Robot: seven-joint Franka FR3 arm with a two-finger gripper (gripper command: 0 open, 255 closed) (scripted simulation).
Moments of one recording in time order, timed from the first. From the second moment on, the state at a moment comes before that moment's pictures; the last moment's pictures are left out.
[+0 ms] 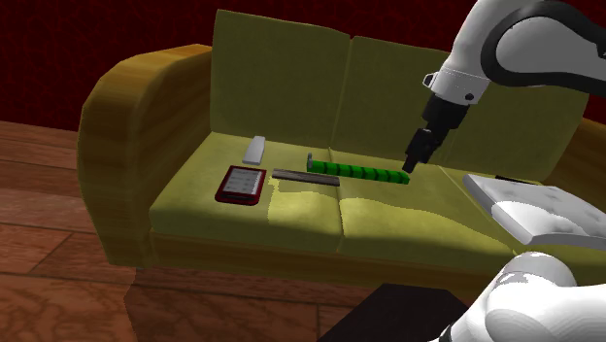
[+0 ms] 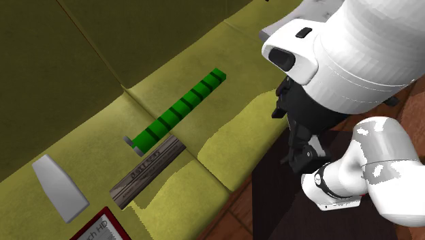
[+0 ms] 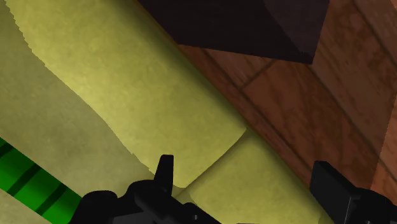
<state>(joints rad) 0.01 -0.83 -0.02 -2.33 0.01 1.54 -0.10</state>
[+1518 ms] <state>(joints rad) 0.11 -0.22 -0.38 -2.19 -0.12 2.06 -0.88</state>
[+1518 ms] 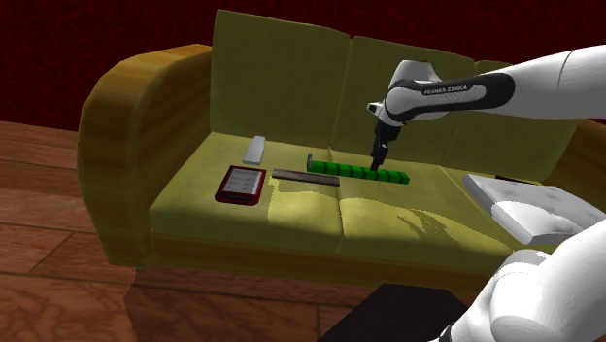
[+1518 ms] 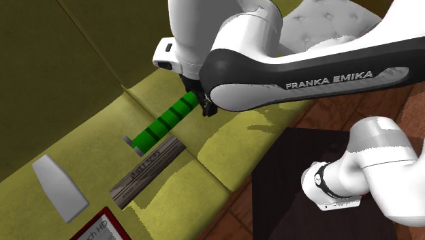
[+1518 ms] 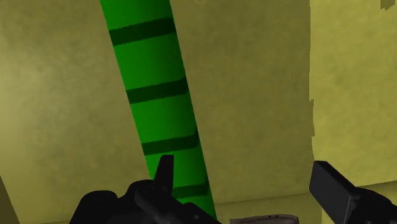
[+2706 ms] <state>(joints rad) 0.12 0.03 -0.43 -2.12 -0.02 2.26 -1.11</state>
